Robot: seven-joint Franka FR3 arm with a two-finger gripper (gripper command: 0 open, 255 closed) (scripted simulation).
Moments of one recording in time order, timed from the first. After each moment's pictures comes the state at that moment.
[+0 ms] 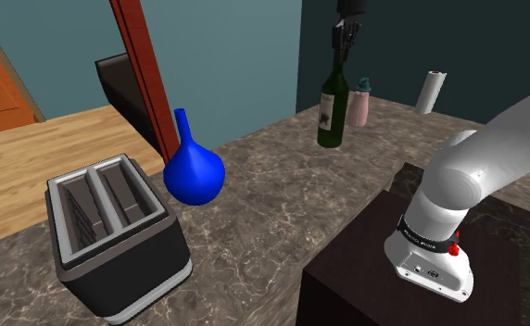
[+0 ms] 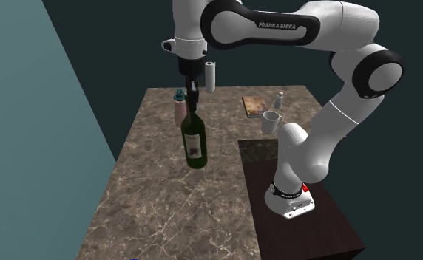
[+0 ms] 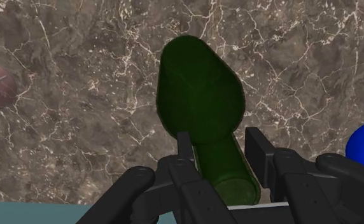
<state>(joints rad) -0.07 -0.53 -0.18 -2.01 -0.08 1.54 -0.25</state>
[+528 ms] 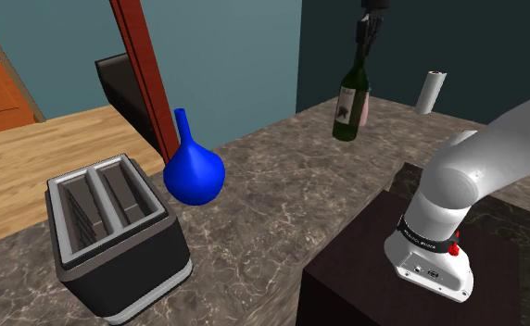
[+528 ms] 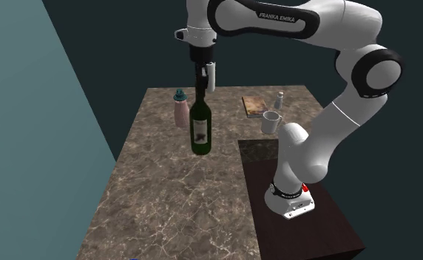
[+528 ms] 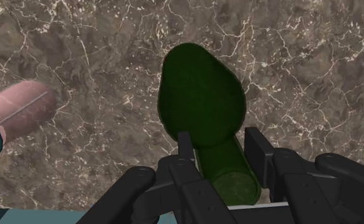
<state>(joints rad) -0.11 -0.56 -0.28 -1.99 -0.13 1.49 -0.38</state>
